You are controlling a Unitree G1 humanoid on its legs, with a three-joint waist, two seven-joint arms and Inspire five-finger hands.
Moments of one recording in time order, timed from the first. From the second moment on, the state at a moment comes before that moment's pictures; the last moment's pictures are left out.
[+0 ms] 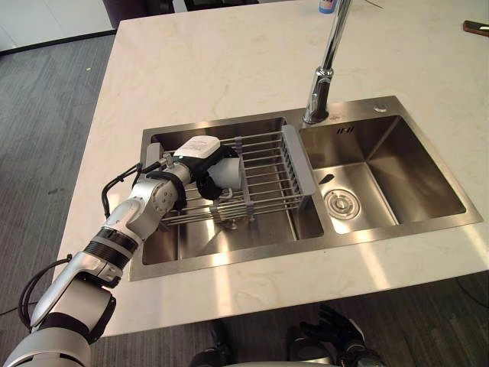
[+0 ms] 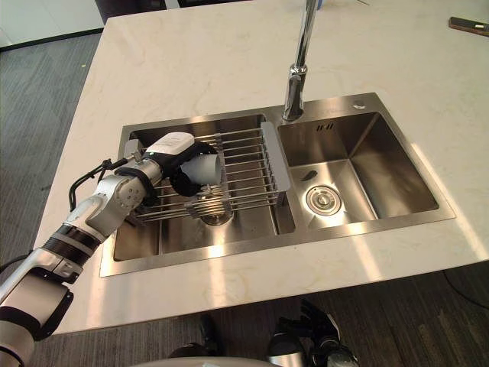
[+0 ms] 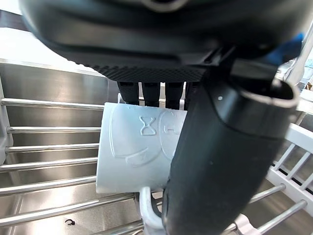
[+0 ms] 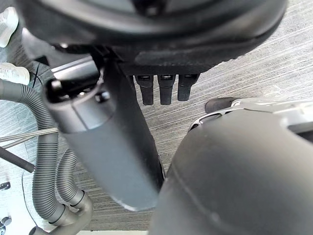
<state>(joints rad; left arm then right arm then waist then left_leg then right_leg) -0.70 0.65 -0.47 0.37 0.50 -0.07 -0.20 0.16 -0.15 -0.10 0.90 0.13 -0.08 0.11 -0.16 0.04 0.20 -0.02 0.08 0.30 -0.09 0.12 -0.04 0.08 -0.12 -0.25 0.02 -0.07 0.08</state>
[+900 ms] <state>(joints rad) 0.00 0.28 0.00 -0.40 -0.07 -0.17 0.04 0.23 -0.13 -0.13 0.90 0.13 -0.08 0.11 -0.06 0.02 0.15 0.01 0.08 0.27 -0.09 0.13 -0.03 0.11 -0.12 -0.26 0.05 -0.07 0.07</state>
